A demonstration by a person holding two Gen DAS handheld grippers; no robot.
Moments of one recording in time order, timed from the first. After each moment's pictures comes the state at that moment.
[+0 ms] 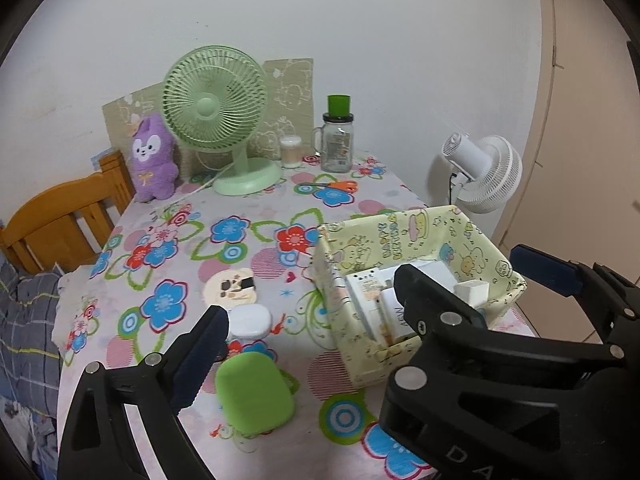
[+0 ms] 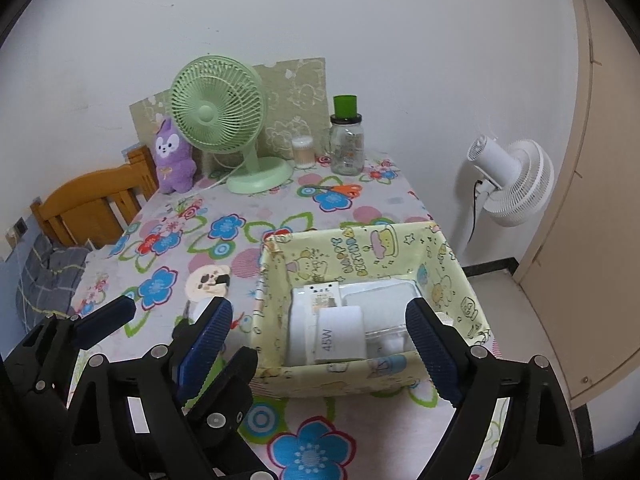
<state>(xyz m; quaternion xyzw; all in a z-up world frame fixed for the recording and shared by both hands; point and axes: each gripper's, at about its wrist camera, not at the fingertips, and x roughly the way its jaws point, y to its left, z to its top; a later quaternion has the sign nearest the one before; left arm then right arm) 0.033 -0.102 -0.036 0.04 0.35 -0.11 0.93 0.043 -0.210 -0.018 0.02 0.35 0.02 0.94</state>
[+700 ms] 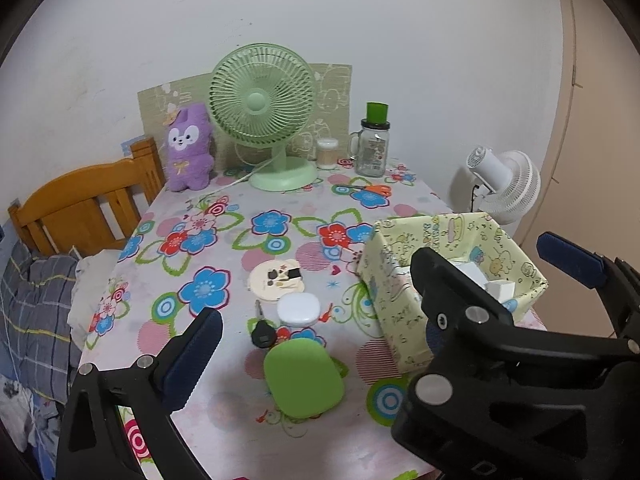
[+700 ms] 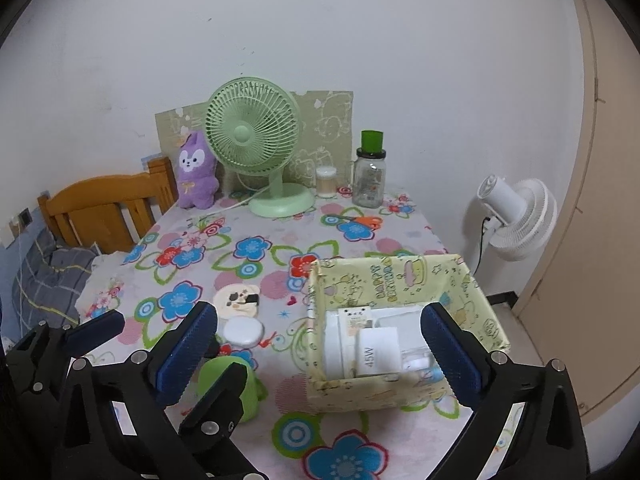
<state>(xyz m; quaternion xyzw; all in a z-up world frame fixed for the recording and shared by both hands) 0.020 -0.048 -0.036 0.01 0.34 -0.07 0.94 0.027 -0.161 -0.008 -0.01 0.30 0.03 0.95</state>
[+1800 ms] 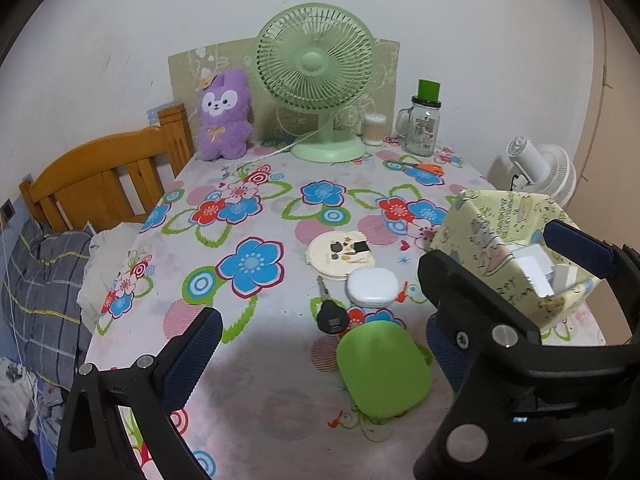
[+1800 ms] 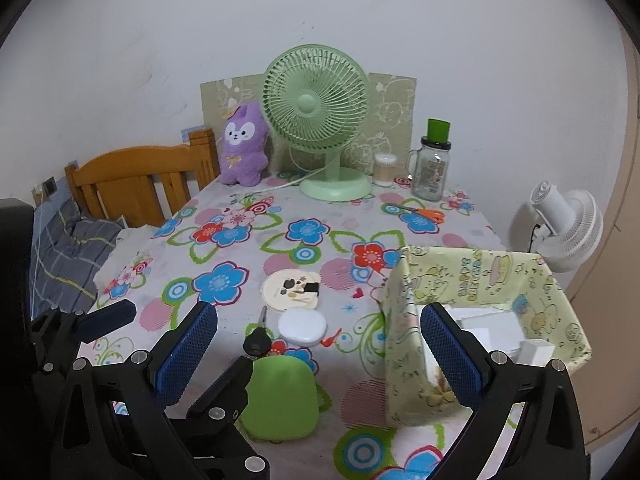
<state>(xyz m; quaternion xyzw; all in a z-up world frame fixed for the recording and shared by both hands) 0.046 0.014 -0.085 0.01 0.37 -0.04 0.93 0.053 -0.098 -0.054 -0.04 0.30 0.10 0.95</state>
